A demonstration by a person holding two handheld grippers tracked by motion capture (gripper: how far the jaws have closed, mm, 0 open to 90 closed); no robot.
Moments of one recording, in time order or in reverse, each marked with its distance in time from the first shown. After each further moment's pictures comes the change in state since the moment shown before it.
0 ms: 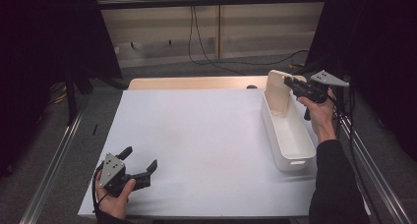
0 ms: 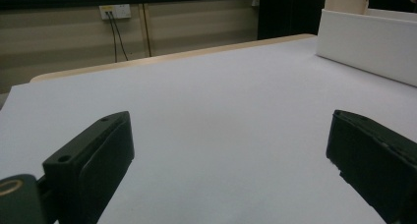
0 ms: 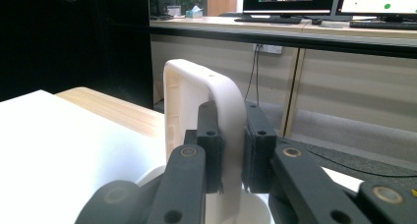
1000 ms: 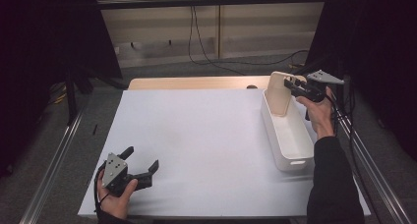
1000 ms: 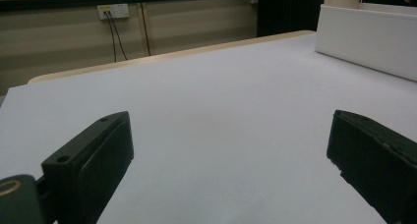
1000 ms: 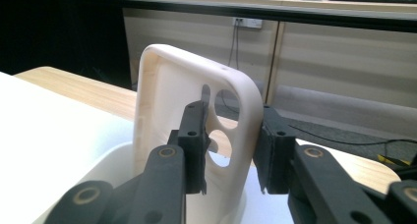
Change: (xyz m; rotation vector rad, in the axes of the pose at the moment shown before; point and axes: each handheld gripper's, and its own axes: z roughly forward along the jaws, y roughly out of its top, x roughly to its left) left arm -0.003 0.000 0.003 0.008 -0.005 0.013; right arm -0.009 -0.007 0.011 0.101 -0.090 0.006
